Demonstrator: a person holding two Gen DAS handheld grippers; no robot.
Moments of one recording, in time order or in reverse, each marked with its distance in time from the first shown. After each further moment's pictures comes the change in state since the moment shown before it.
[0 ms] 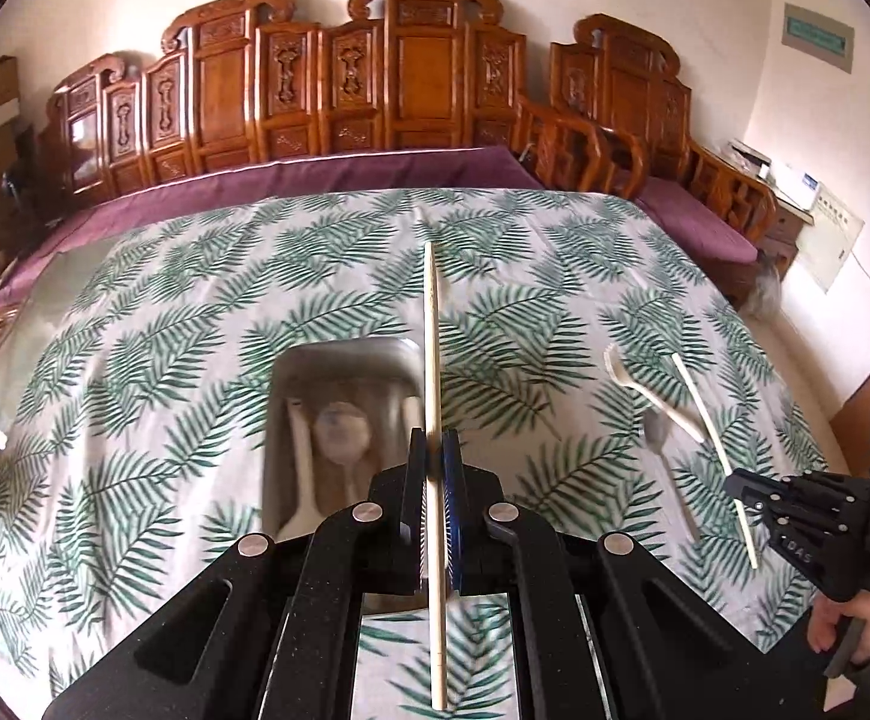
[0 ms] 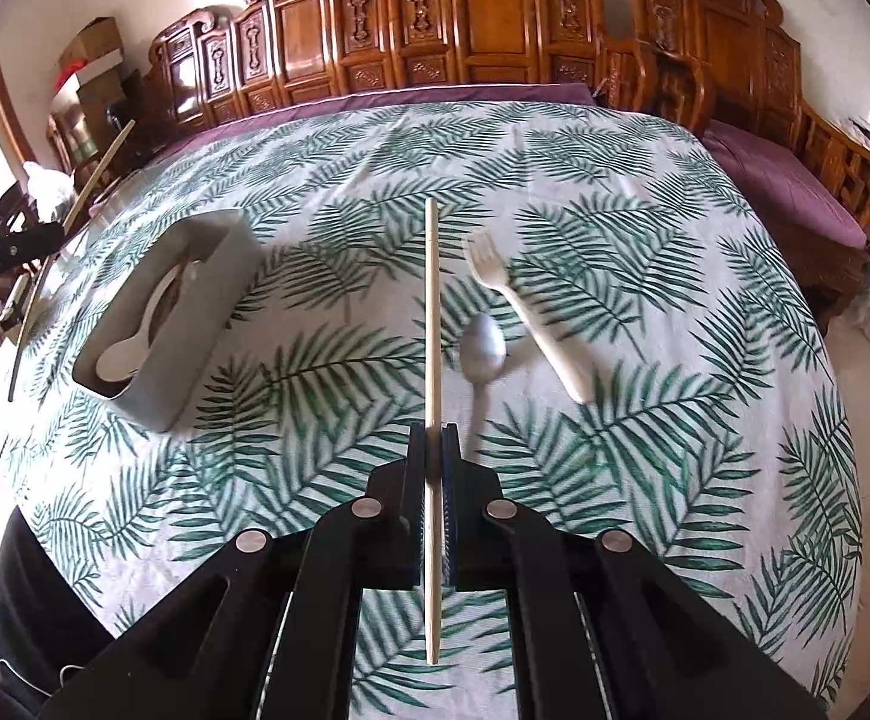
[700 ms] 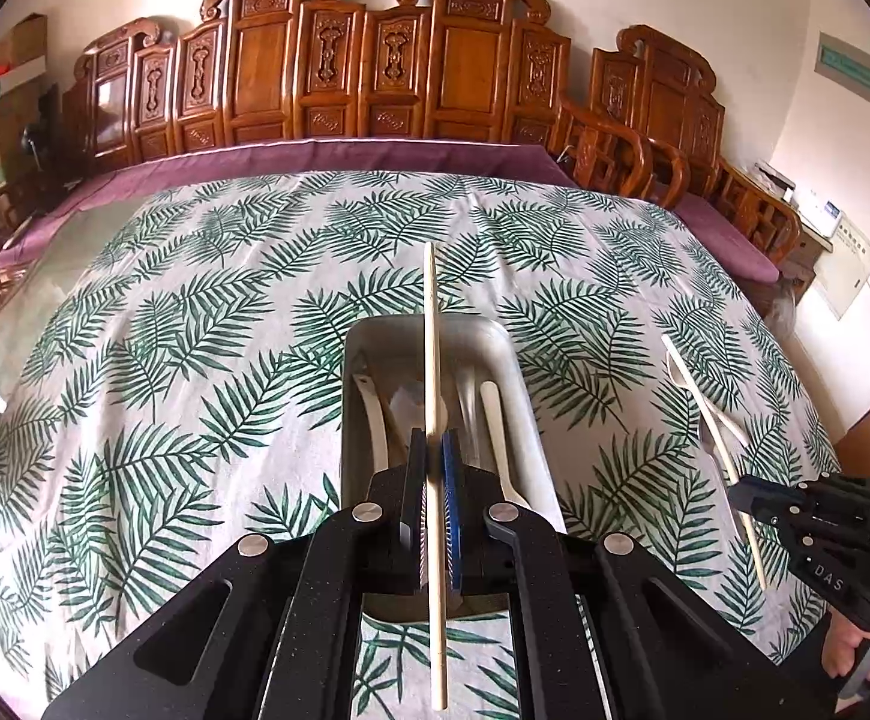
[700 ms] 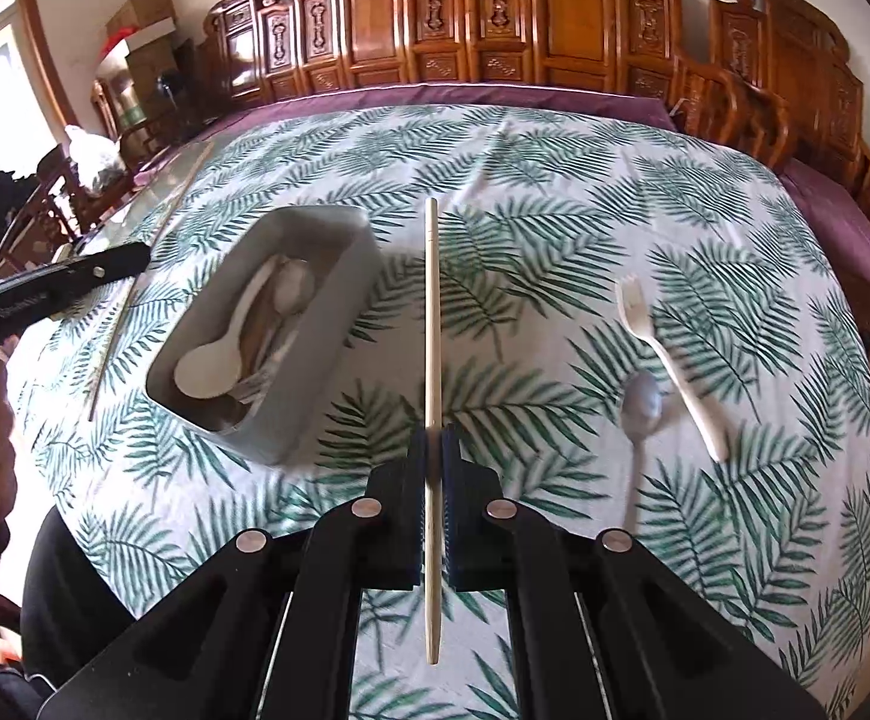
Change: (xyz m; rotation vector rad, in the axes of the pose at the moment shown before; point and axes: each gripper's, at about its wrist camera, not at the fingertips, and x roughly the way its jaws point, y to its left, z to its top) left arm 0.018 0.061 -0.012 -0.074 0.010 0.001; right arm 0.012 0.090 0.035 -0.093 0.030 0.083
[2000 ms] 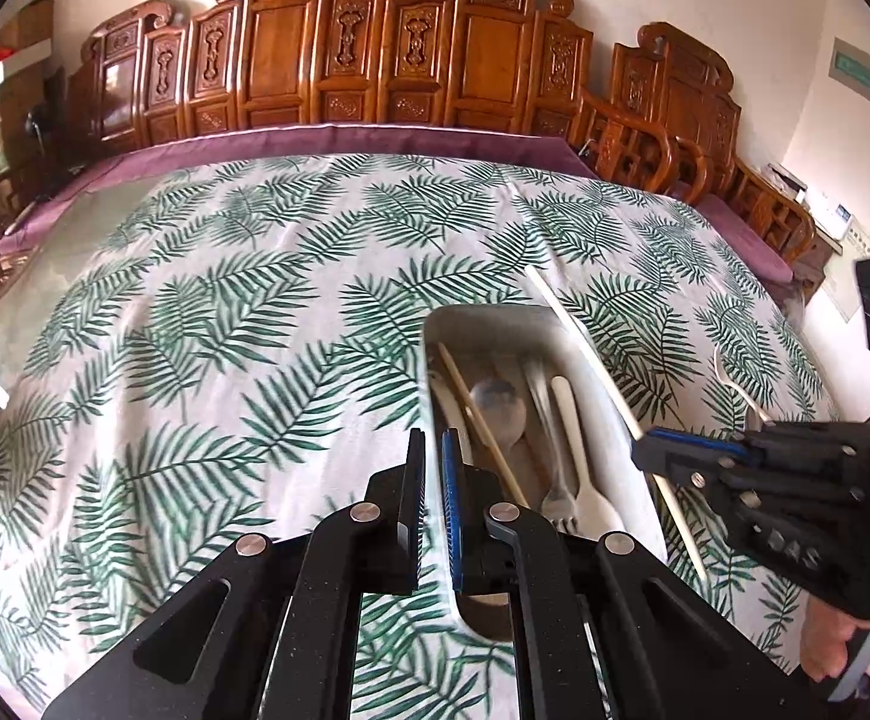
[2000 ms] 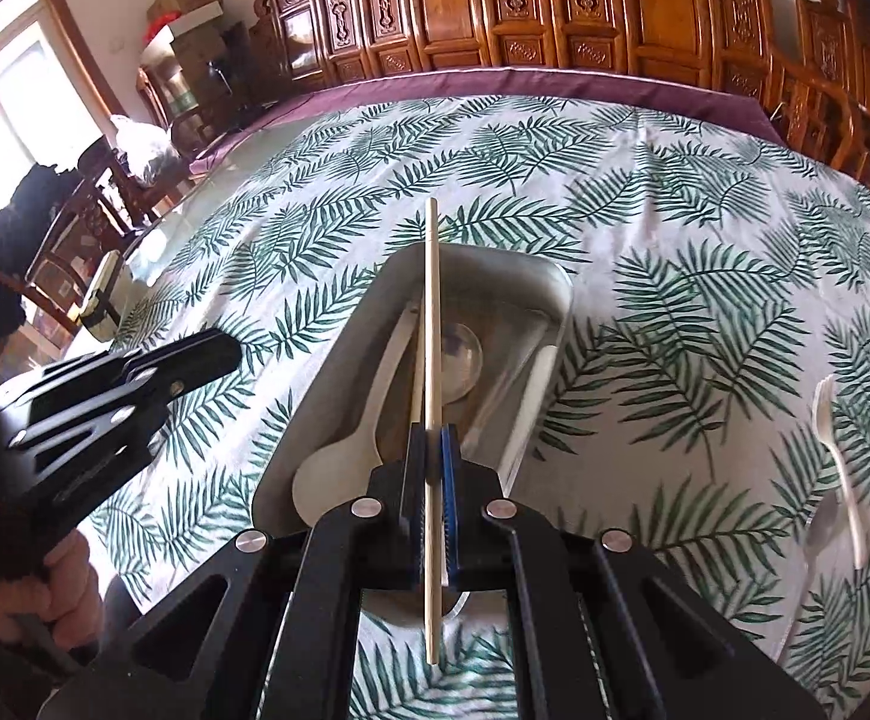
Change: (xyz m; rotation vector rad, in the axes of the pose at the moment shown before) left arm 0.014 0.053 0.000 -0.009 0.019 0.011; right arm 0.069 0.092 0.073 -0.016 0.054 0.154
